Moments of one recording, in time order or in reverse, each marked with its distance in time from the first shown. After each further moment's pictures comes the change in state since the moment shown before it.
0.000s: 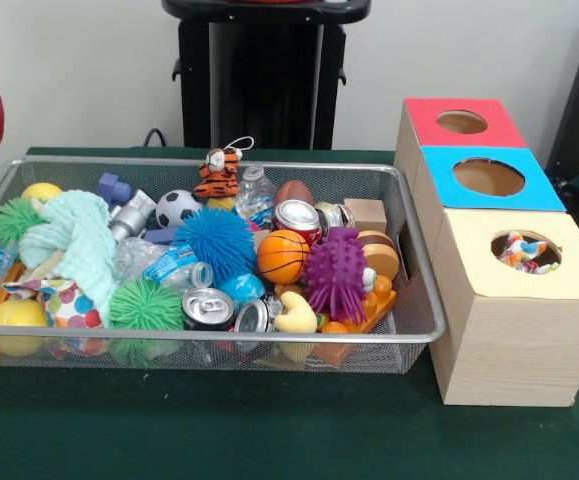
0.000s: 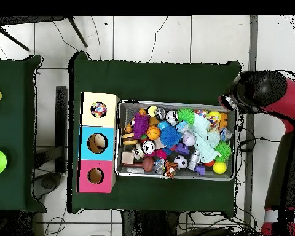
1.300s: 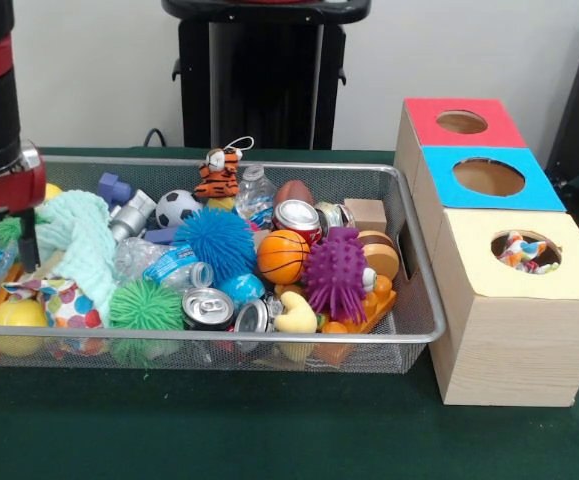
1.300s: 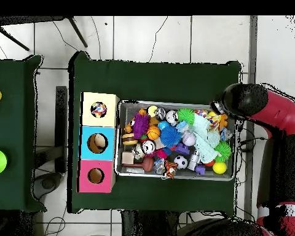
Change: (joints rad) arm -0.011 0.050 0.000 0.105 0.020 -0.176 0.000
